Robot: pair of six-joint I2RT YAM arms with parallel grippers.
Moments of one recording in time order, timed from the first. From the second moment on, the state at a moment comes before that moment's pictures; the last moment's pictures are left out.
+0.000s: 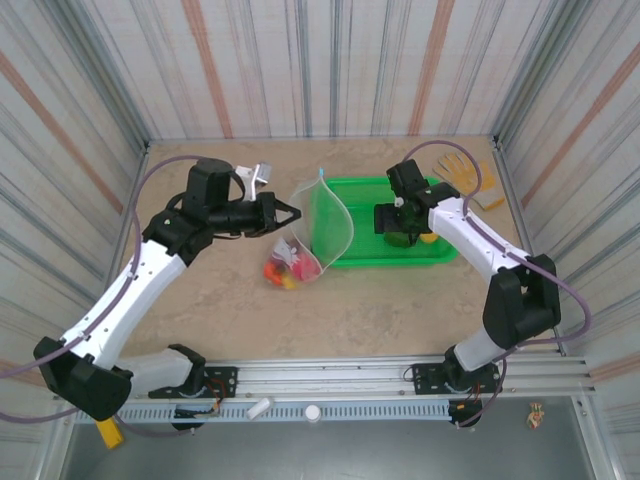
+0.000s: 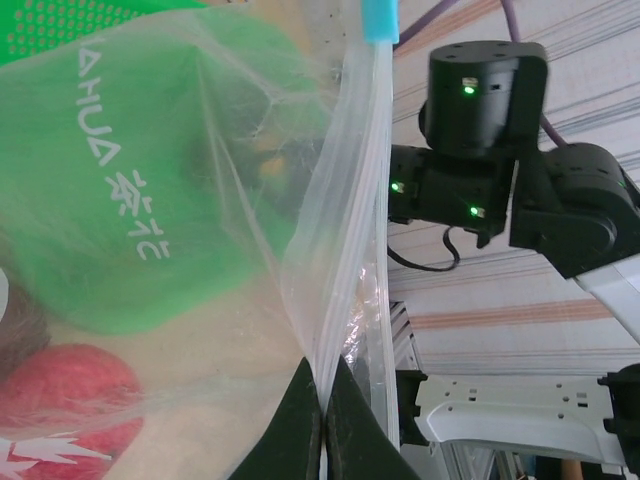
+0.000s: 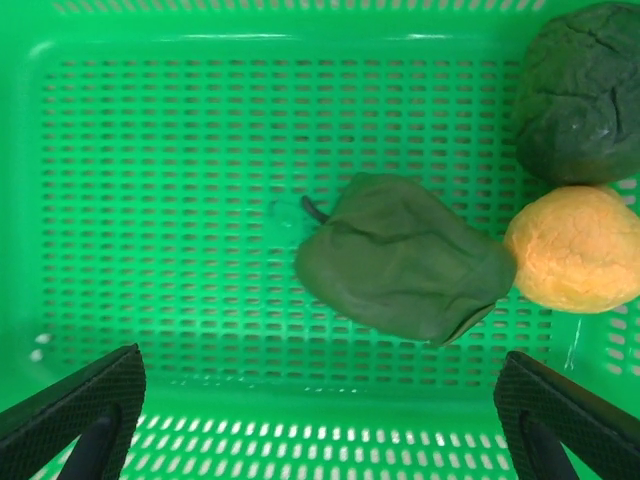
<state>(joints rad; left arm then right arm) -0.49 1.18 1.22 -0.58 0.62 -0.71 0.39 1.57 1.24 -0.81 0.12 0.35</state>
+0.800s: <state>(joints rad) -0.44 1.11 1.19 -0.61 0.62 -0.66 0.27 1.83 1.25 -0.68 -0.01 0.32</state>
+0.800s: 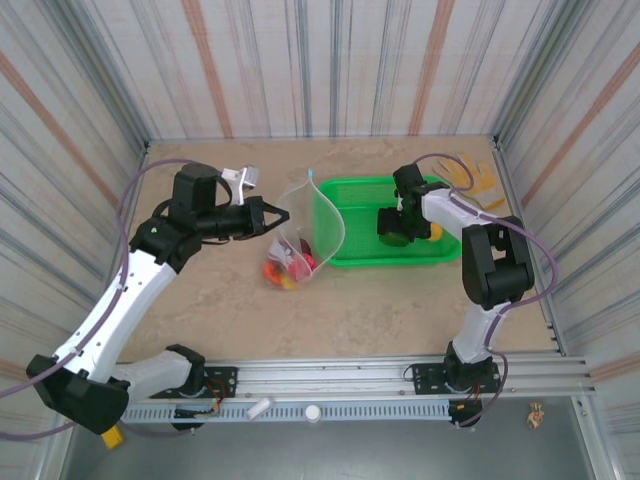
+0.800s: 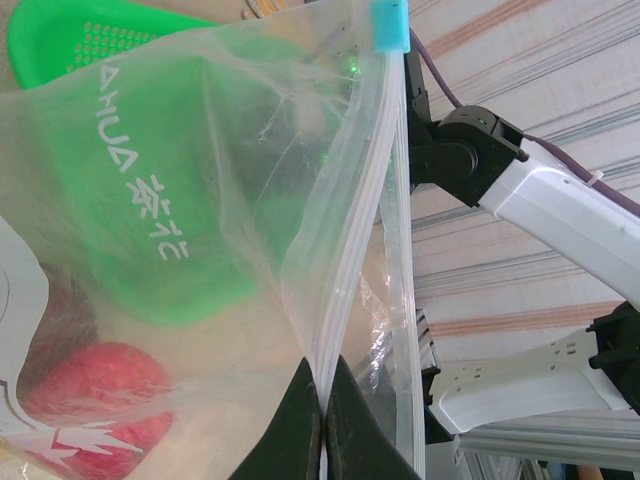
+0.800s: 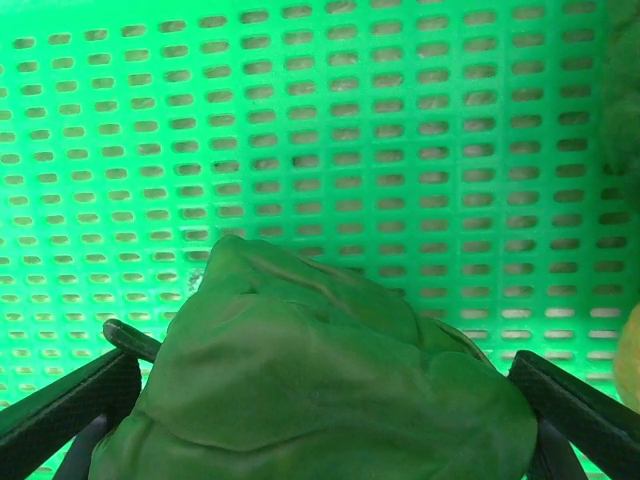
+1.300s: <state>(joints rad) -0.44 1.11 1.19 -0.61 0.63 -0.66 0.29 1.72 1.27 -0.70 -0.02 0.34</state>
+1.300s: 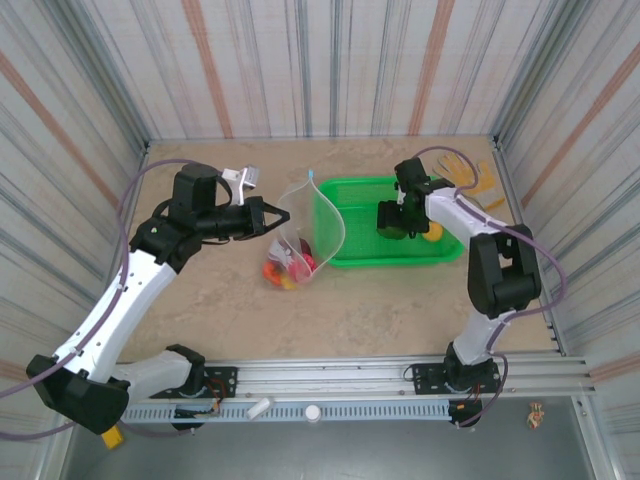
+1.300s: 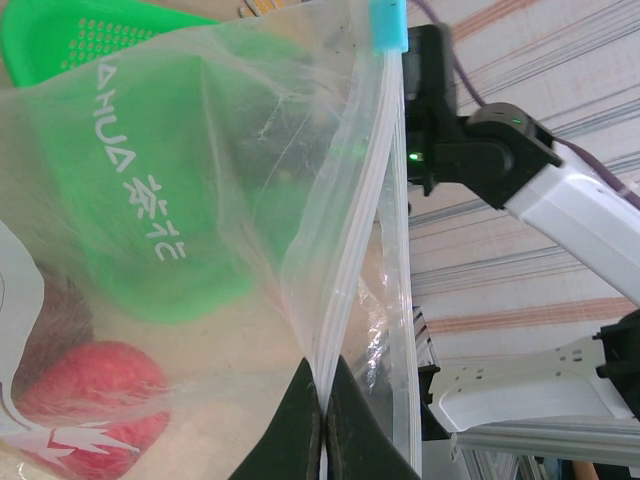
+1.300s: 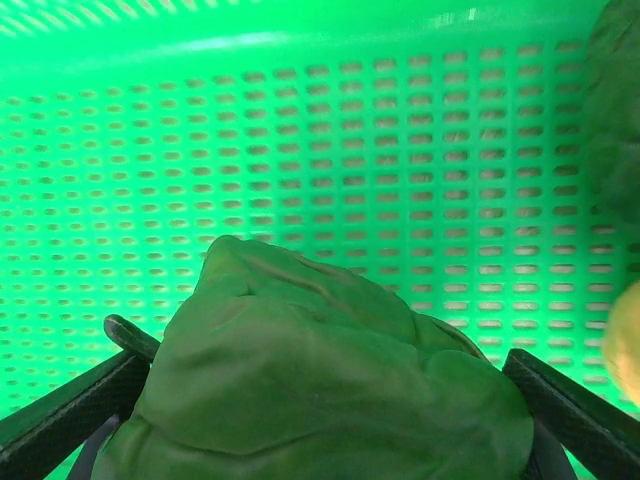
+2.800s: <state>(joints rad) -0.44 1.20 1.32 -0.67 0.64 -0.71 0.80 1.46 1.54 -0.77 -0.17 0.42</state>
